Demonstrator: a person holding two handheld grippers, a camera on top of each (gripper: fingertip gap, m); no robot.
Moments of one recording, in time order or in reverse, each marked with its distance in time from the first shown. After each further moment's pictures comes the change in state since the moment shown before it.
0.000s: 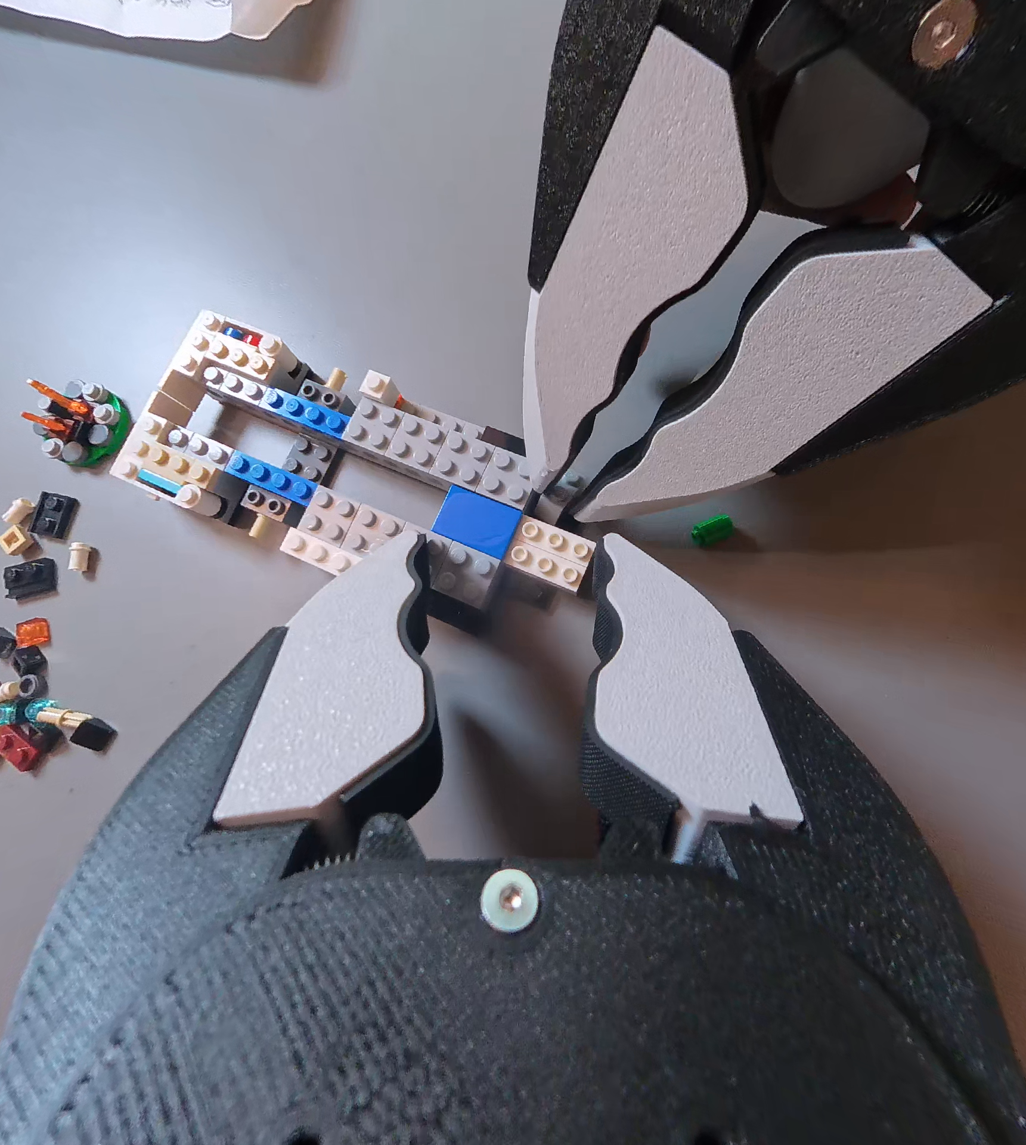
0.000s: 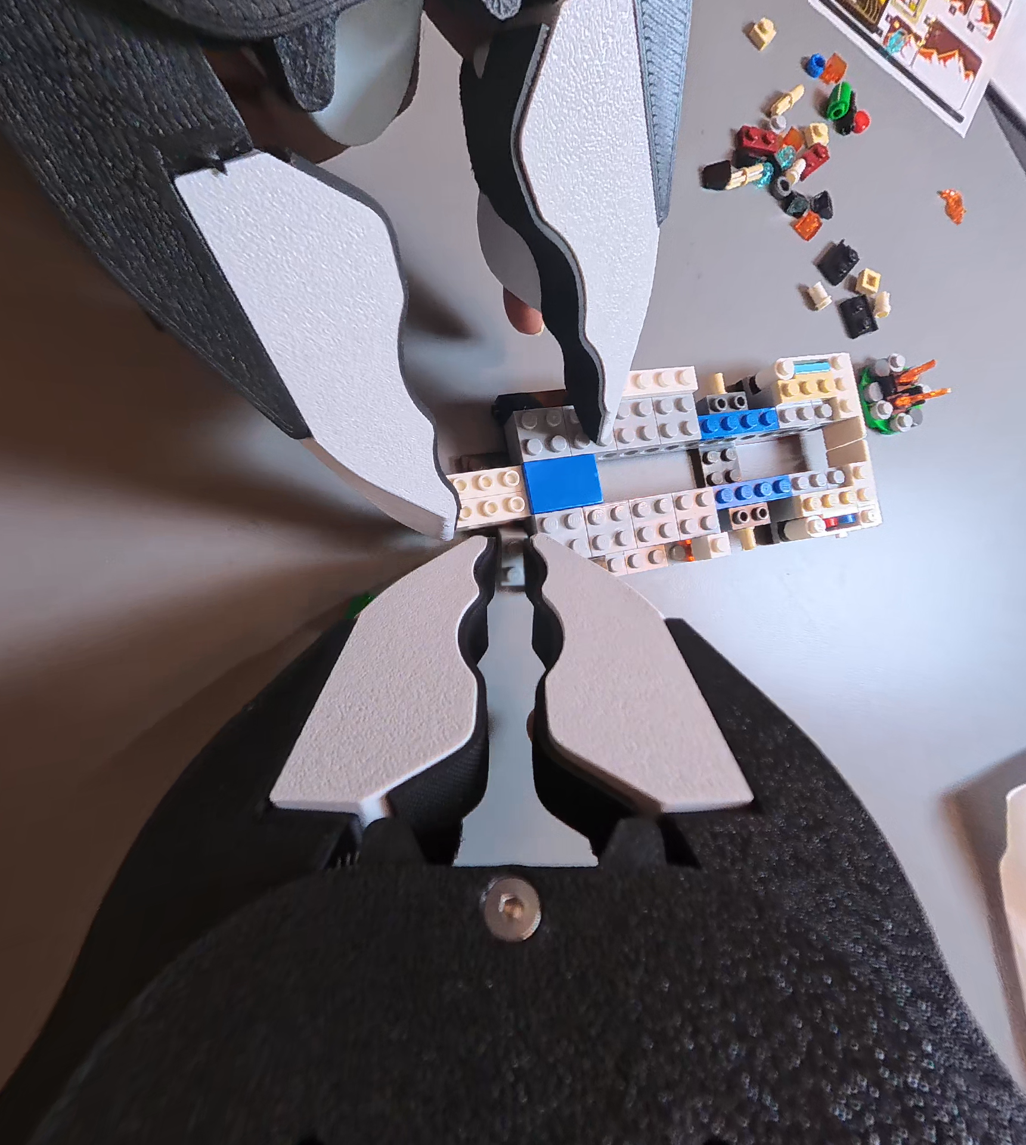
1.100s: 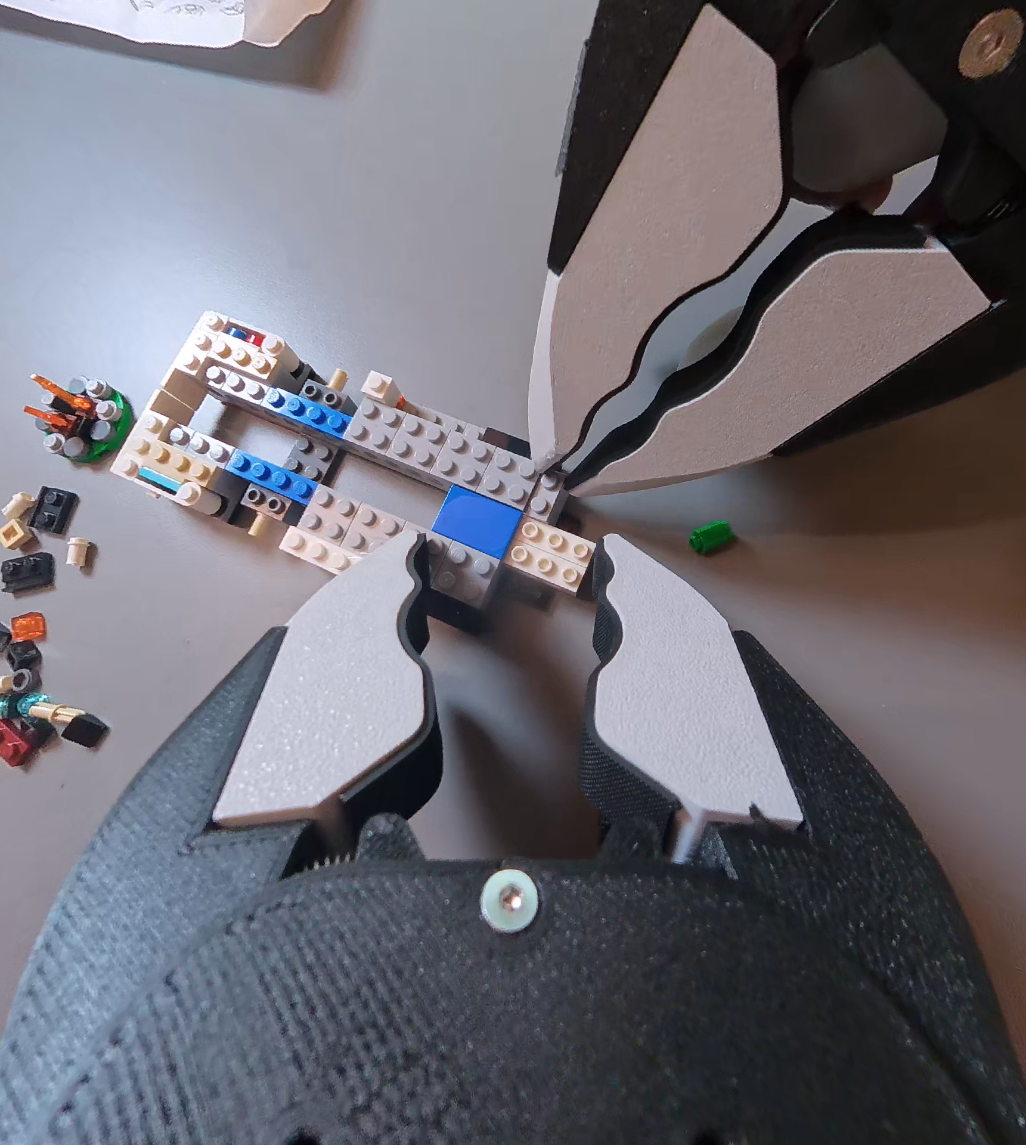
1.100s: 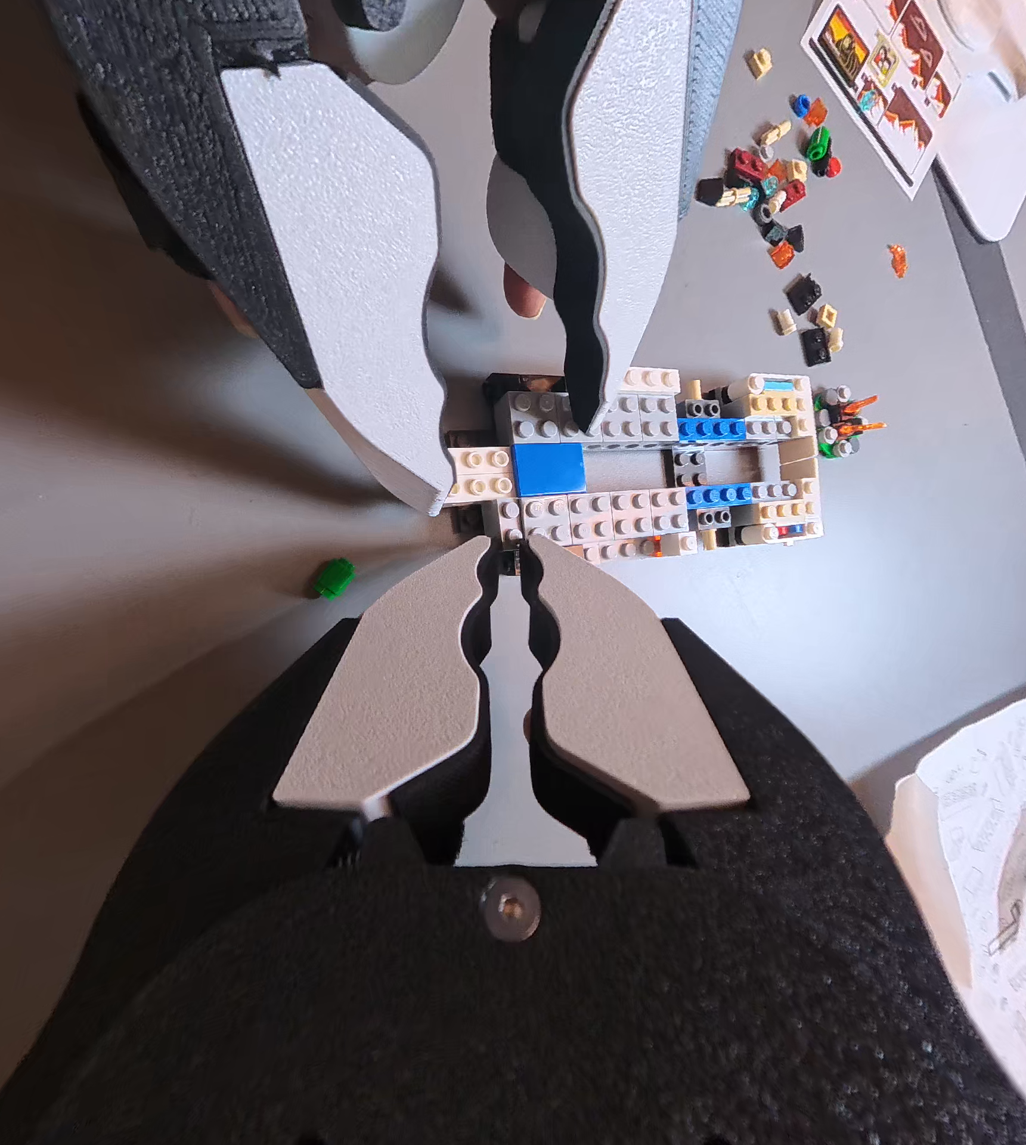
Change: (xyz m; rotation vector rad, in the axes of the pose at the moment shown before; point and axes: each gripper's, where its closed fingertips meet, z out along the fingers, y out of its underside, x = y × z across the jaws) left arm 0.000 -0.001 0.001 0.015 -0.011 -0.014; right arm 0.005 0.005 -0.003 -0.018 0.077 -0.152
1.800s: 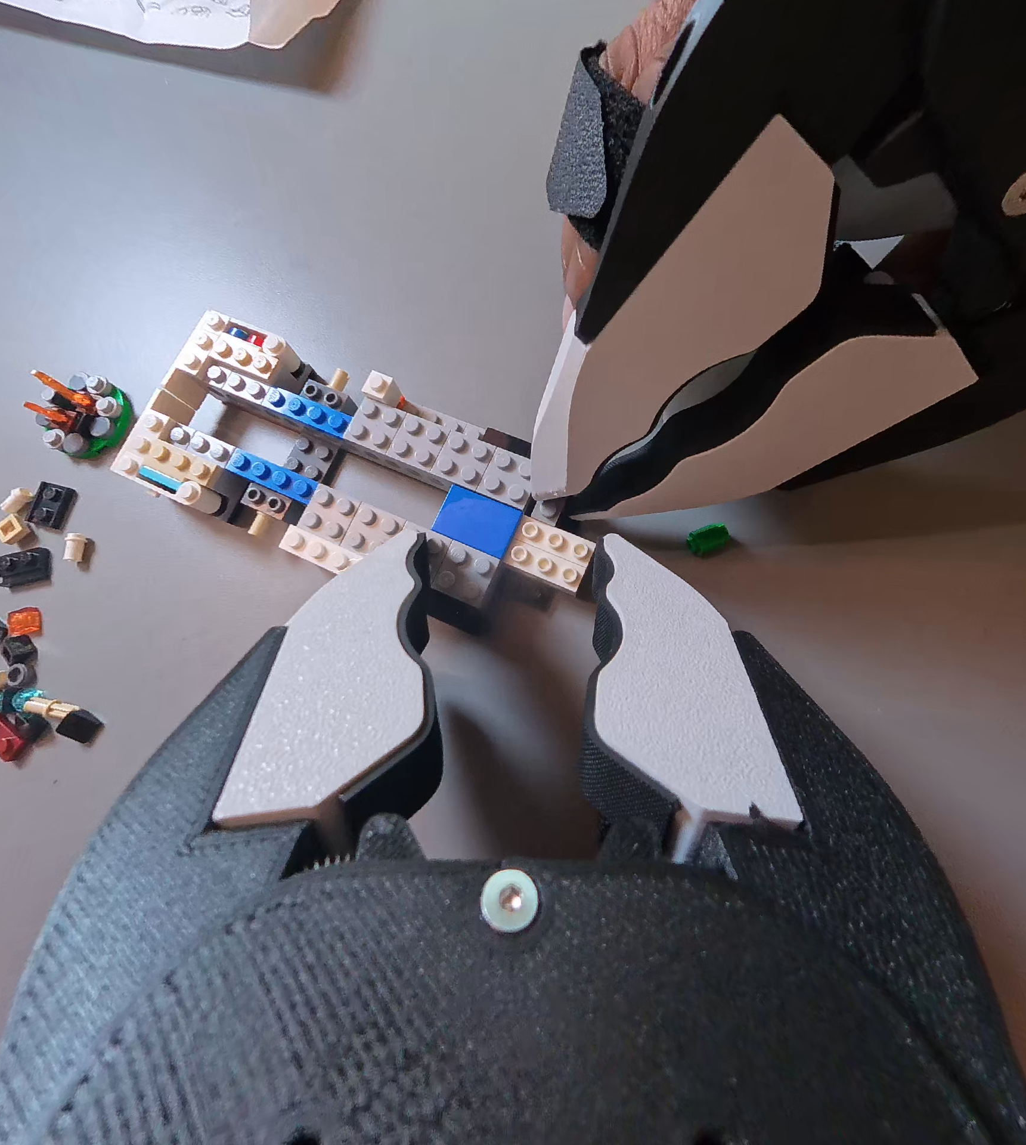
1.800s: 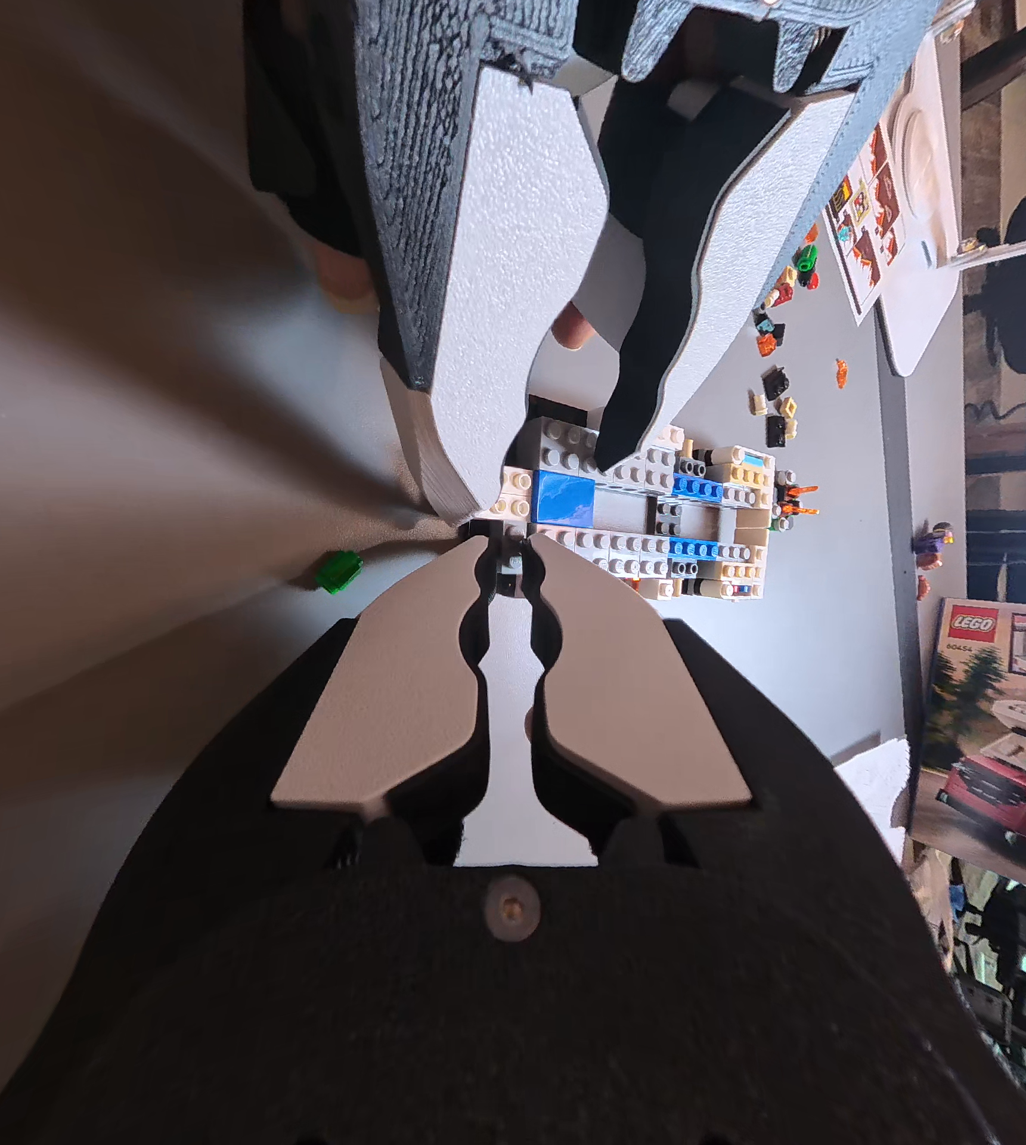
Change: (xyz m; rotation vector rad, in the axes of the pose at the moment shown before) left arm 0.001 0.000 0.000 0.007 -0.007 -0.009; right arm -0.004 -0.005 0.004 -0.005 0.082 -0.255
